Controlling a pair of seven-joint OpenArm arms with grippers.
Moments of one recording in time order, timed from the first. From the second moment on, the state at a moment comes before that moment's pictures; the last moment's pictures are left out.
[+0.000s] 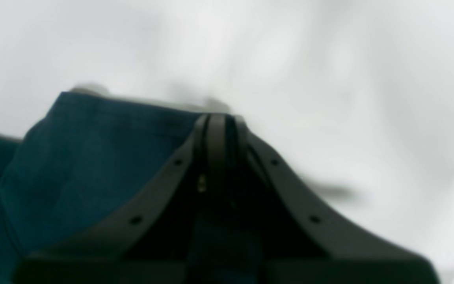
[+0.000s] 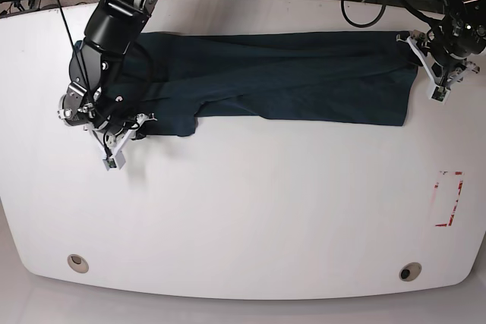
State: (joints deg) left arm 18.4 -18.9 -29.5 109.0 -20.5 -35.7 67.1; right arm 14.8 5.4 29.7 71.6 8.1 41.0 -60.9
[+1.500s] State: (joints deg) left arm 18.4 -18.9 -23.6 106.7 -20.4 -35.7 67.1; right arm -16.8 6.7 38.6 112.2 32.6 40.9 -82.3
